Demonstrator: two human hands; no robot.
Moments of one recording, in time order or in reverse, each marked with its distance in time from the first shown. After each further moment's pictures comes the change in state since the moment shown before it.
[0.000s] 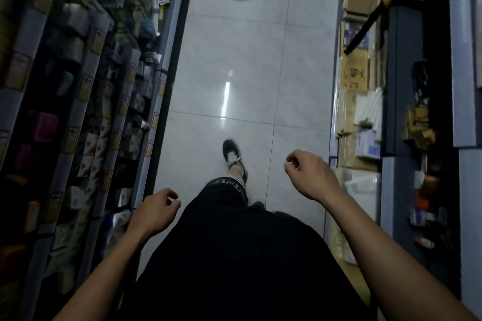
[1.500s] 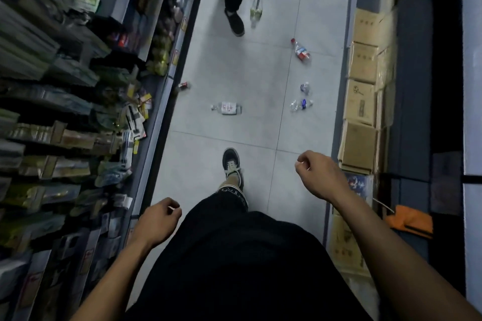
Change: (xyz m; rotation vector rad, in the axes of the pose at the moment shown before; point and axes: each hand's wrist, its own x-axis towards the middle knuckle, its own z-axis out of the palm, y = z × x) left_hand 0.603 0.475 -0.497 -0.123 0.003 -0.063; right_hand 0.792 -0.148 -0.512 -0.059 0.005 0.043
